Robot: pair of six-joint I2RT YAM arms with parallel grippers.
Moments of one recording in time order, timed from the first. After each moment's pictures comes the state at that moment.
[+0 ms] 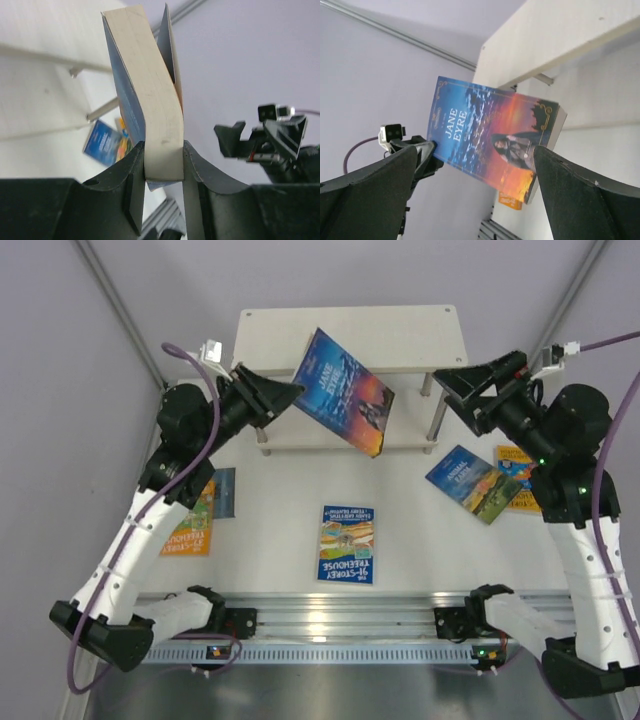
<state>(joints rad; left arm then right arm) -0.42 1.11 1.30 -0.14 0.34 -0.96 0.18 0.99 1.40 -0.45 -0.33 1.03</state>
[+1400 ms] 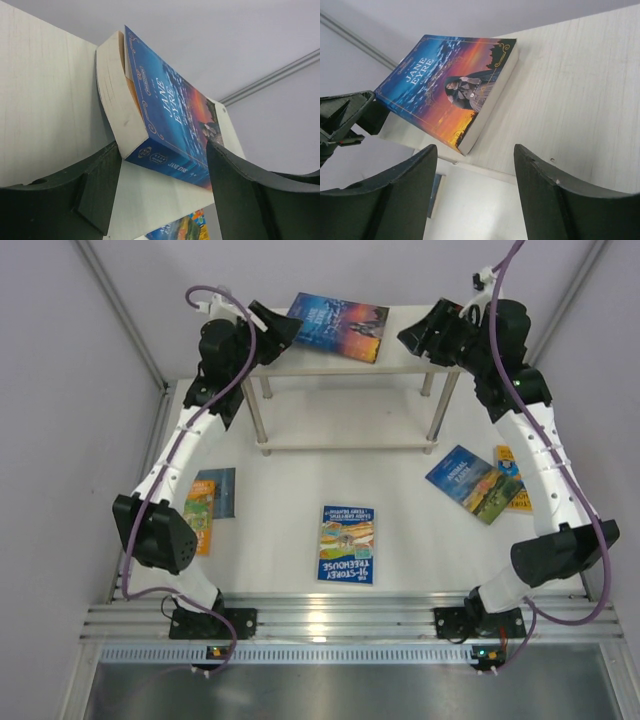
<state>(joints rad) -0.28 1.69 1.72 0.02 0.15 -0.89 0.25 1.56 1.85 -0.43 -0.23 0.54</state>
